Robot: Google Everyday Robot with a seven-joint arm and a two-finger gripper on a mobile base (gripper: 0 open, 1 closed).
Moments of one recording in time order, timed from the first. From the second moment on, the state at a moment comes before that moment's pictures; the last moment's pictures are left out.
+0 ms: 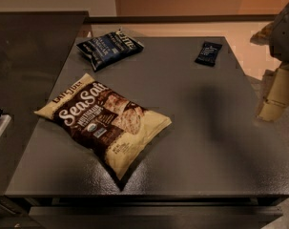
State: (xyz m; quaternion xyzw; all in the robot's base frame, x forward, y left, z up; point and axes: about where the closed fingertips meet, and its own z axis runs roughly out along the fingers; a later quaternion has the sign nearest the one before) arm 0.438 -0.217 0.976 -0.60 0.78 -0.03 0.16
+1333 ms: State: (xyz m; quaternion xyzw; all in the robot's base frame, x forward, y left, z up) arm 0.487 -0.210 0.976 -0.58 0.79 0.01 0.20
